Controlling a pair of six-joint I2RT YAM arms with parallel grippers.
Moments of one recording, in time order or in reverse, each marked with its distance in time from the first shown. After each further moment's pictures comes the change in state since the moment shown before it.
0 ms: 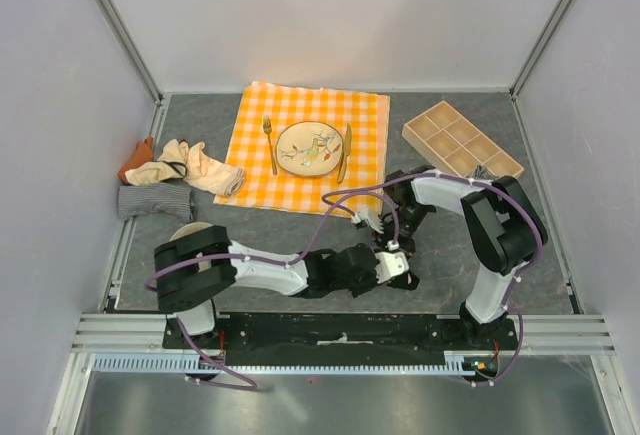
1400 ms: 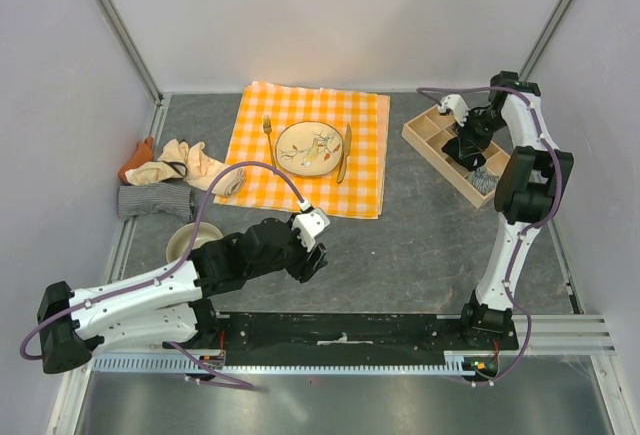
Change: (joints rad) left arm 0.185 -0.843 -0.167 -0.523 -0.014 -0.206; right arm -0.649 0.399 0.975 -0.095 0.242 -0.292
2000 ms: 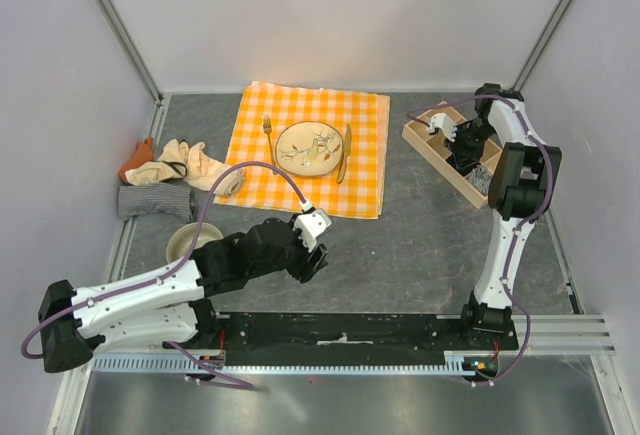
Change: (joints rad) left arm 0.000 0.014 0.000 0.000 0.001 0.000; right arm 0.029 0.078 -0.047 -0.010 0.118 -0.162
